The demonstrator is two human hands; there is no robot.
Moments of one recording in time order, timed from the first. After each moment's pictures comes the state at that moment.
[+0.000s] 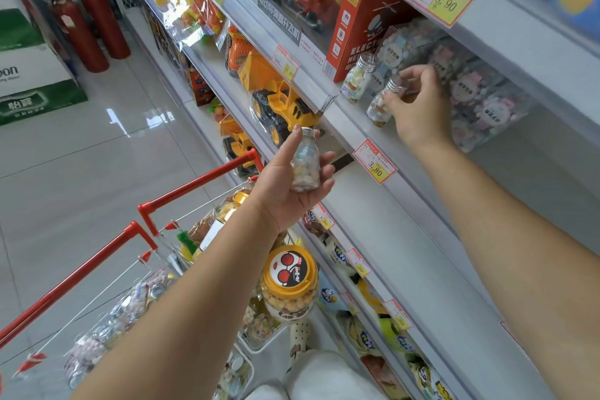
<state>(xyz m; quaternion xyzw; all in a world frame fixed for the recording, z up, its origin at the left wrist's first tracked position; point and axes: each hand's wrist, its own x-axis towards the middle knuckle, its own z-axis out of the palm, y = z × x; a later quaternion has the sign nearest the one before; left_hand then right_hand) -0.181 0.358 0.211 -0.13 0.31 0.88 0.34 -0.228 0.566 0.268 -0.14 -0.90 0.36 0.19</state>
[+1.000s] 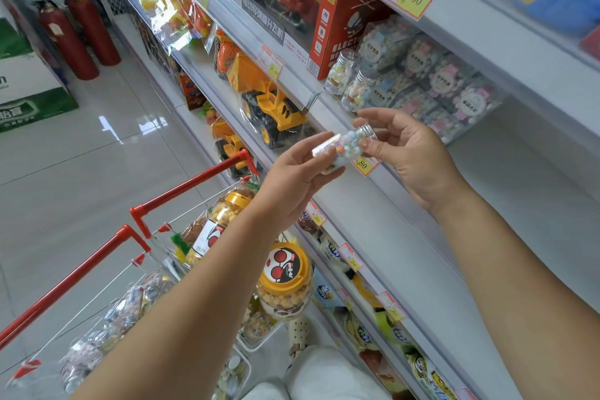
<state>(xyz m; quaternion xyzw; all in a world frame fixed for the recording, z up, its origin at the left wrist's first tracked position) -0.163 0.380 0.221 -0.02 0.40 0.87 0.28 -0.149 0.561 0.266 0.00 -0.78 0.63 0.01</state>
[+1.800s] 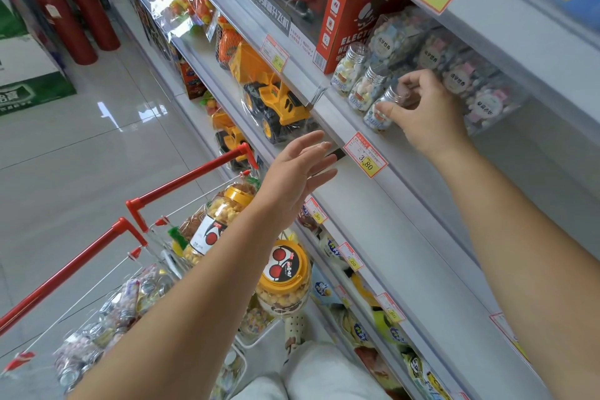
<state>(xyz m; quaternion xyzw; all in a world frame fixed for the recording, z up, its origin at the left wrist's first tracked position) -0.179 0.383 0.203 -0.07 0.47 0.84 0.25 -0.209 0.588 0.273 -0.10 -0.94 0.29 0.13</state>
